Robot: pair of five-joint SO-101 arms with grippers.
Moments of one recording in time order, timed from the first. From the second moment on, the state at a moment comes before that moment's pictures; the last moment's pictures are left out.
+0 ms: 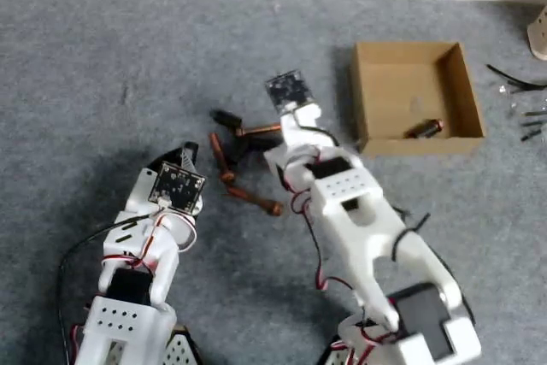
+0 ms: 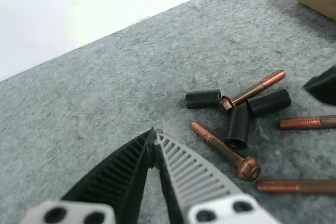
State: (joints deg) left arm 3.2 -84.7 96.0 18.6 -14.1; right arm -27.8 -8.9 40.0 26.2 9.8
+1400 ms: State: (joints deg) left arm 3.2 -84.7 96.0 18.6 -14.1; right arm -31.4 20.0 21.1 24.9 15.2
